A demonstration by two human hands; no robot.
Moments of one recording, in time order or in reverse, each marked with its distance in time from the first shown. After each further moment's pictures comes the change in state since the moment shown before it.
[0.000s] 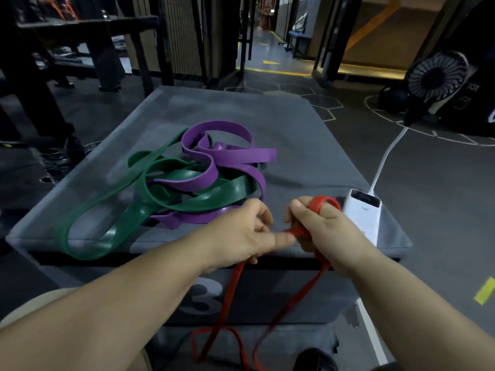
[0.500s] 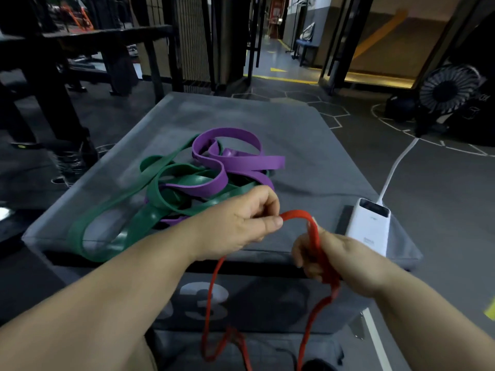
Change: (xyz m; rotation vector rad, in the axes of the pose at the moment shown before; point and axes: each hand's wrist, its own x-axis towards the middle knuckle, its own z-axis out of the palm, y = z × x) left_hand -0.017 0.016 -0.033 -0.033 -0.062 0.219; right_hand -0.009 0.010 -0.016 -0.110 -0.346 0.183
